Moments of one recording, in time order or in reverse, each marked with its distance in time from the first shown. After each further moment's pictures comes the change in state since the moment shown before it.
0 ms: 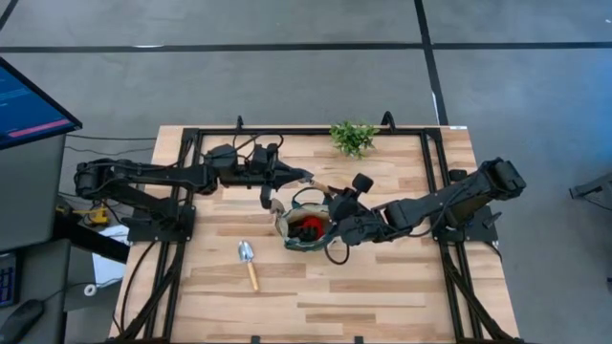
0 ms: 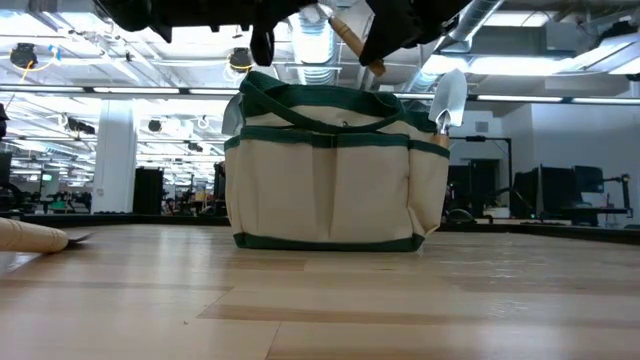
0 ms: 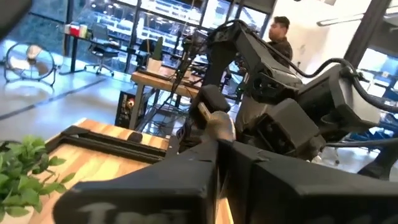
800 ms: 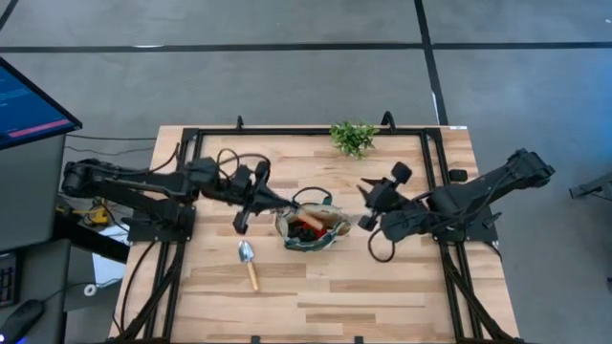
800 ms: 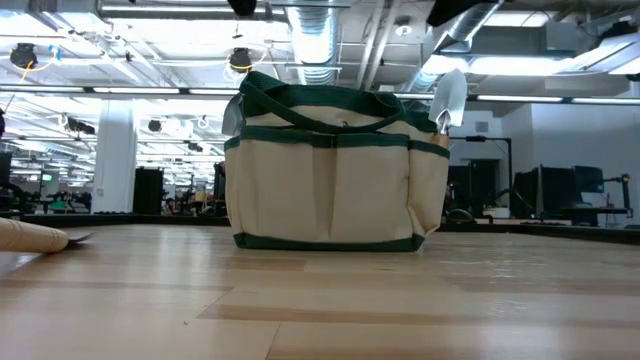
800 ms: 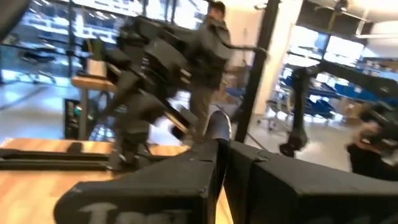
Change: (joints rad) left arm -0.193 -0.177 0.002 -0.175 0.038 0.095; right arm 0.096 -0.311 0.000 -0.443 0.025 0.236
